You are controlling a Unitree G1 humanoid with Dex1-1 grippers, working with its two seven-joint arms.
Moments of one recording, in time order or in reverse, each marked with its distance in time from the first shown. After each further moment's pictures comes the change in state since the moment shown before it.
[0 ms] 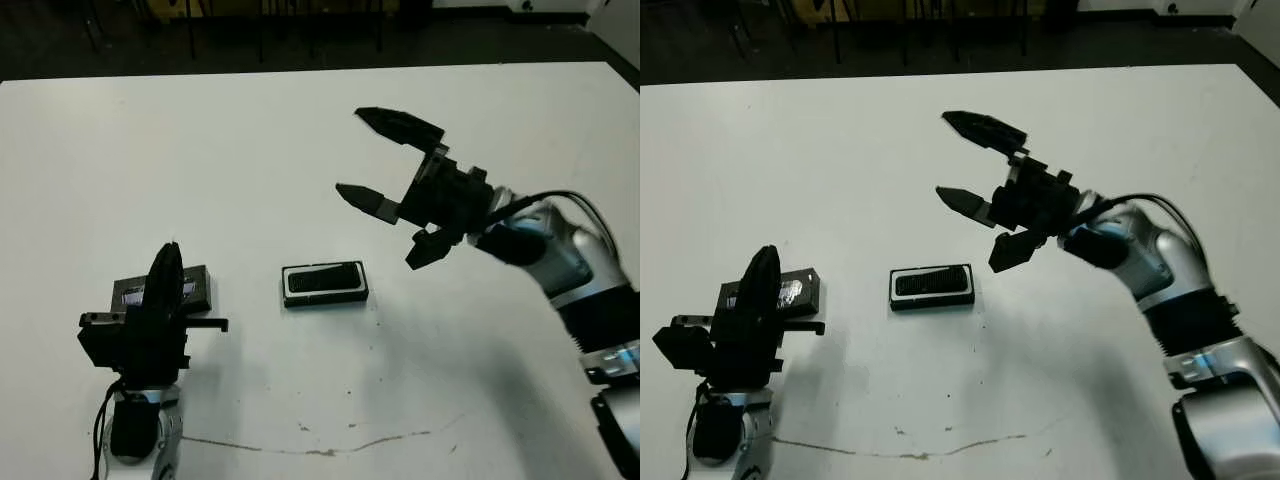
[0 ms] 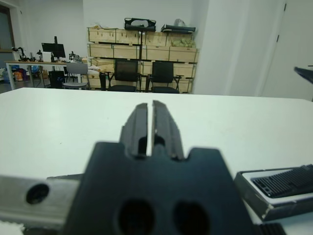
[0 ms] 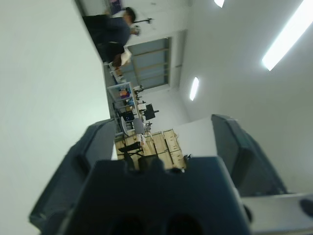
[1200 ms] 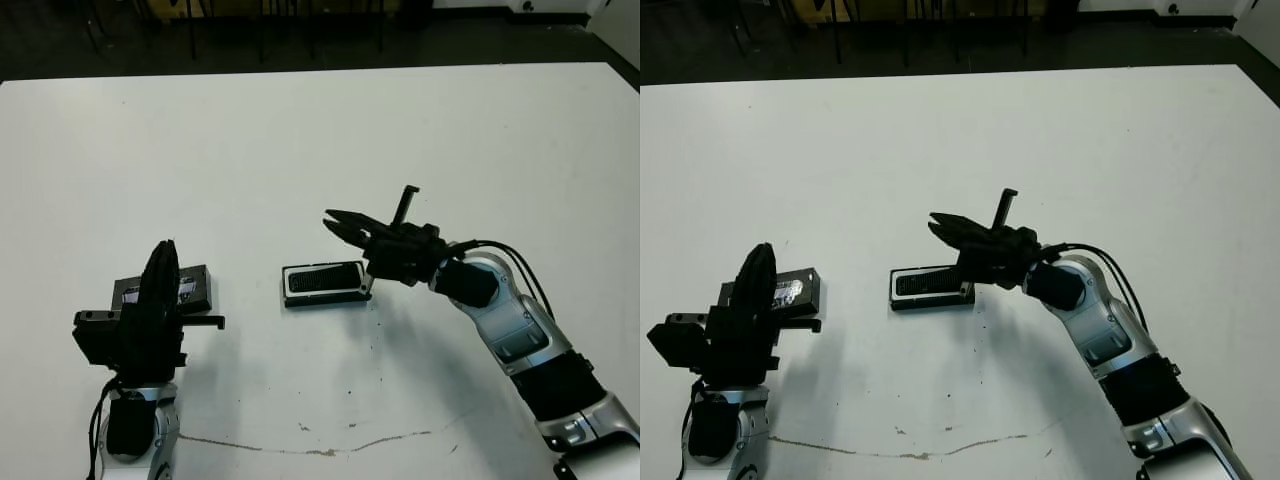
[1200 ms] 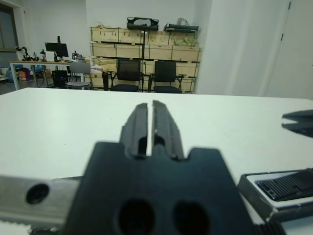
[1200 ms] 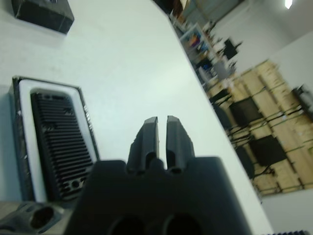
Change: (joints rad) left arm 0.000 0.005 0.009 -0.034 0.003 0.041 0.006; right arm 0.232 0.089 0.047 -0.376 0.236 0.726 0.526
